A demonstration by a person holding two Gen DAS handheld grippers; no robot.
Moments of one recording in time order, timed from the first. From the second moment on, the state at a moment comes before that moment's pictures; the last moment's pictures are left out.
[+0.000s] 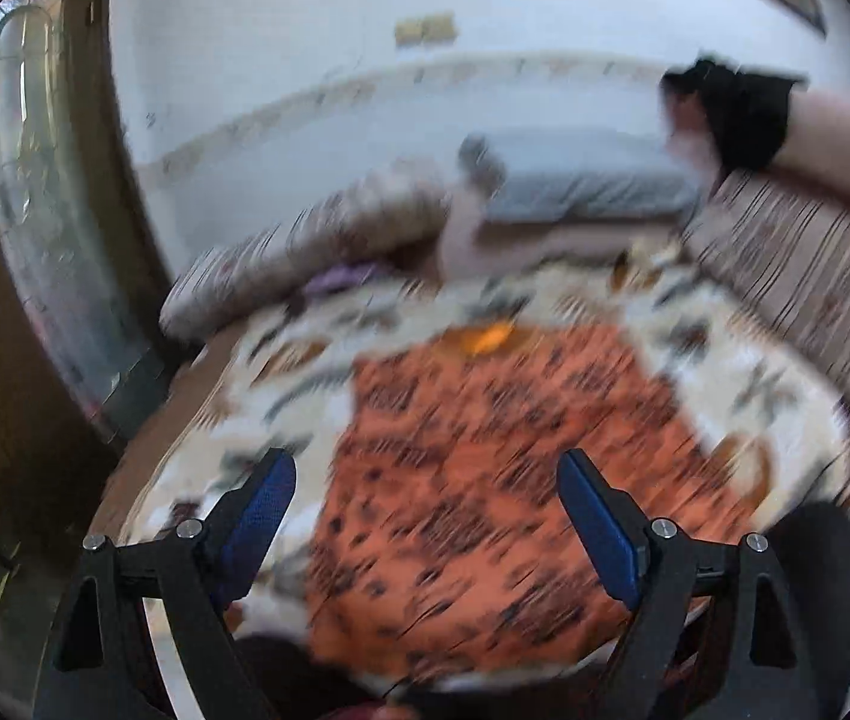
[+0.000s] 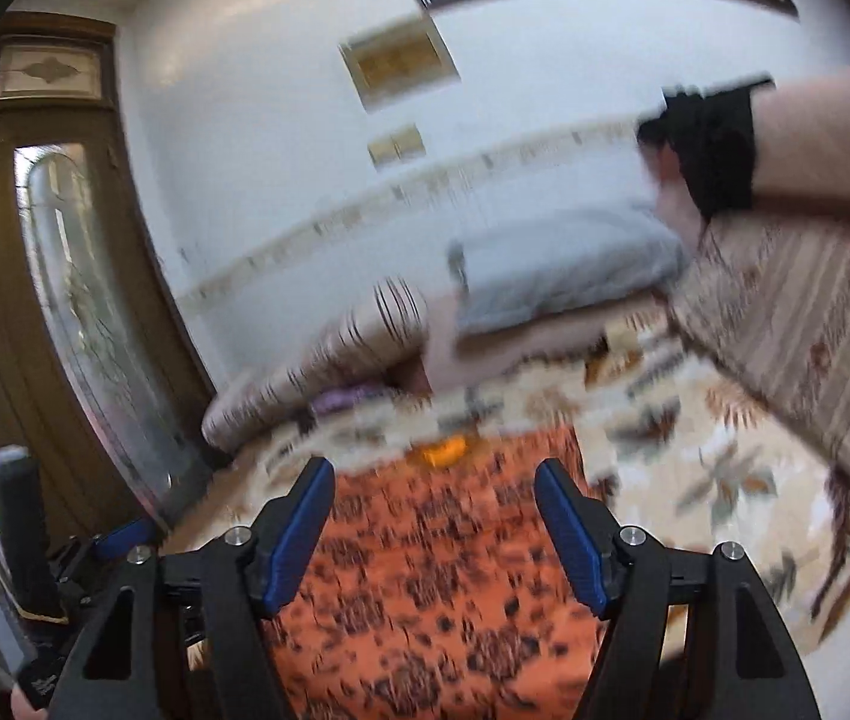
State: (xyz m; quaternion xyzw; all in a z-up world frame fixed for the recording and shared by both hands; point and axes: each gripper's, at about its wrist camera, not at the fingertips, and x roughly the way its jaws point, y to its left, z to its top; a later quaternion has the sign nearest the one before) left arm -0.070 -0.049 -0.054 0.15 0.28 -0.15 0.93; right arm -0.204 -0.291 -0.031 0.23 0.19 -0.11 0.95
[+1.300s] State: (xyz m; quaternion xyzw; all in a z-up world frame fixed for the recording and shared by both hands) left arm 0.026 0.092 -0.209 0.02 0.51 -0.12 0.85; right arm -0.124 -0.357 -0.253 0.36 0.47 -0.16 0.79
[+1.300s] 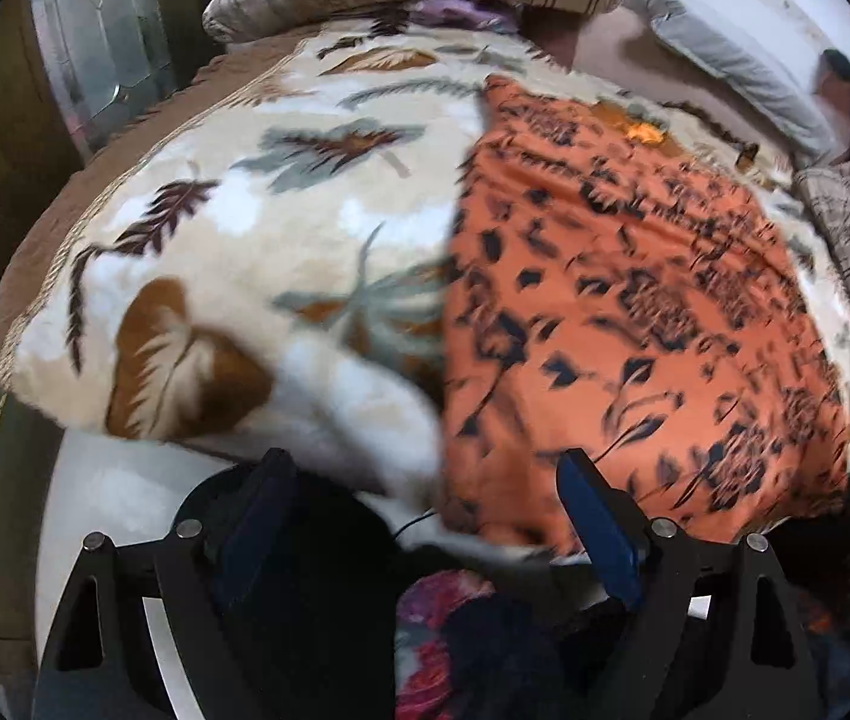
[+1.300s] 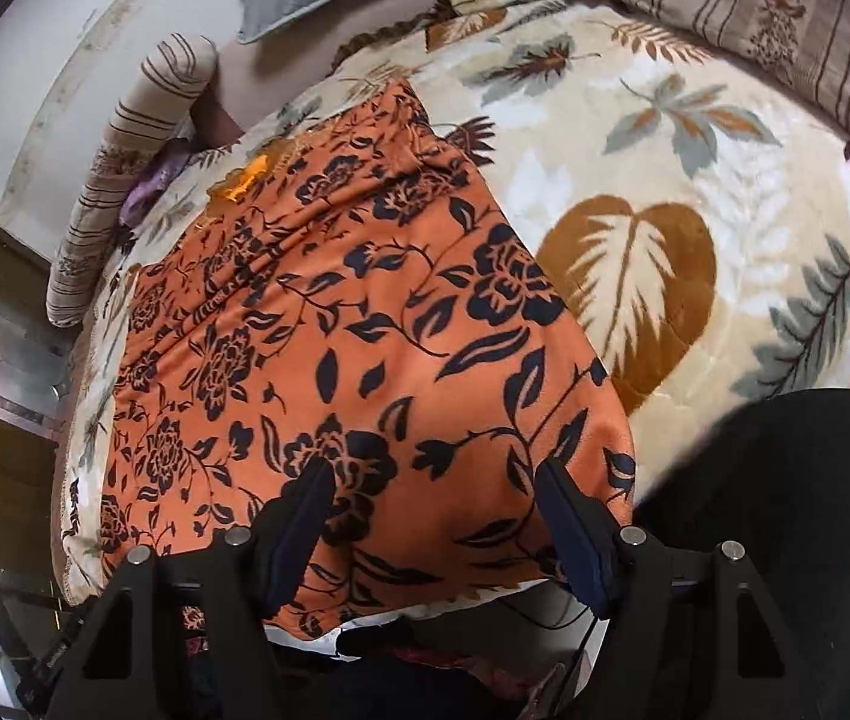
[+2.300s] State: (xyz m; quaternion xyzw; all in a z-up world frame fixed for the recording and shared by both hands) left arm 0.068 0.061 -0.257 -0.02 0.60 -0.22 0.77; right arm -0.138 -0.427 -0.298 0.47 0.45 -0.17 0.74
